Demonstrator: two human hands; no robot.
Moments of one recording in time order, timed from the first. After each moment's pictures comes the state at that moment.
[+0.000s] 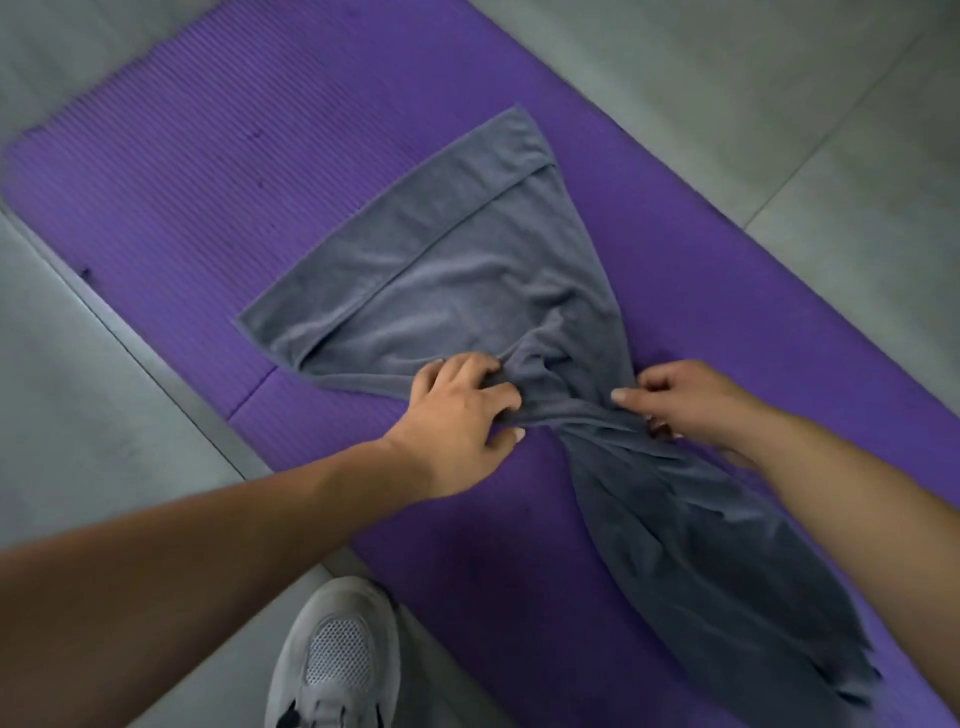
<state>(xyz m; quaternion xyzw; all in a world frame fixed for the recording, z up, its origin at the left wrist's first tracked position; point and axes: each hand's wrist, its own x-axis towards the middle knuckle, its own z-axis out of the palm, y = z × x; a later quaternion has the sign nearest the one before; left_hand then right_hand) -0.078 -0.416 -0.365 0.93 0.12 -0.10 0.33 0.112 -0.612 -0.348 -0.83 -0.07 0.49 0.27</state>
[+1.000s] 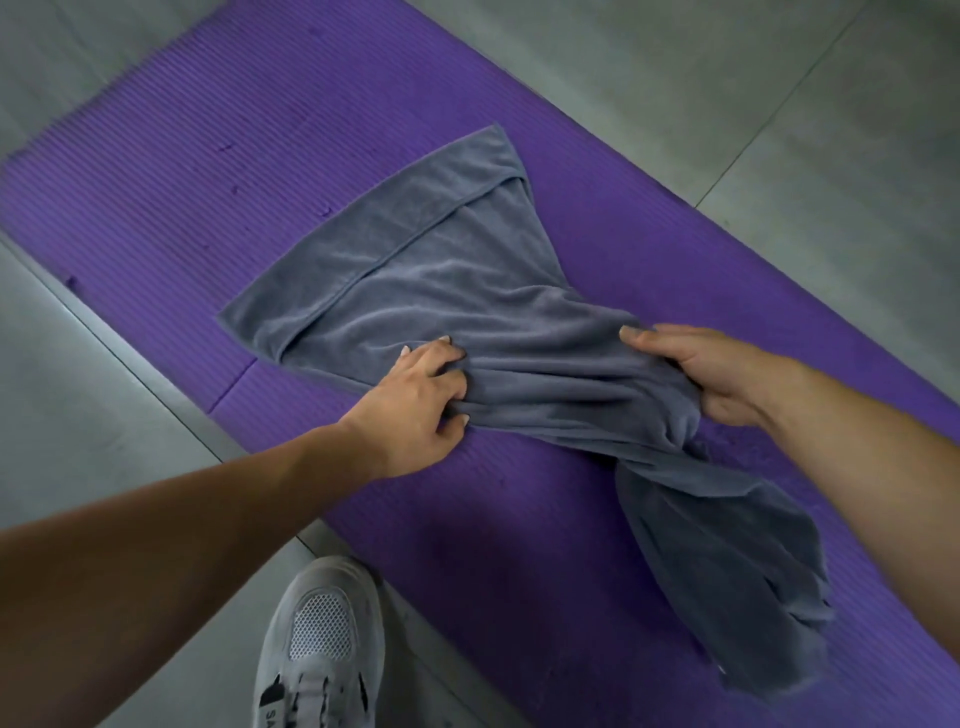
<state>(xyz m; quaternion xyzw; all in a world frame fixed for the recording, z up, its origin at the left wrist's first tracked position) -0.095 -0.405 -0.382 0.94 0.06 -0.09 0.31 0.132 -0.643 -0.326 -0.68 0.05 0.58 0.46</state>
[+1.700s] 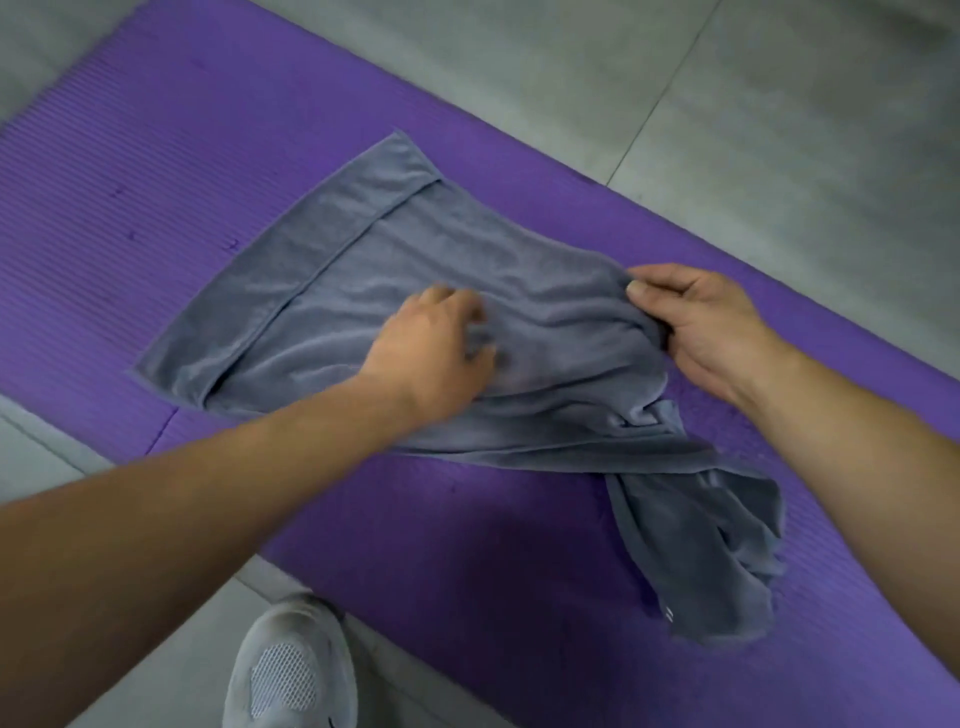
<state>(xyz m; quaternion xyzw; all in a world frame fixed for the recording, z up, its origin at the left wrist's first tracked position) 0.000 -0.453 -0.325 0.94 0.11 -0.08 0.31 0.140 -0.686 -0.318 -0.72 0.04 0.28 0.63</state>
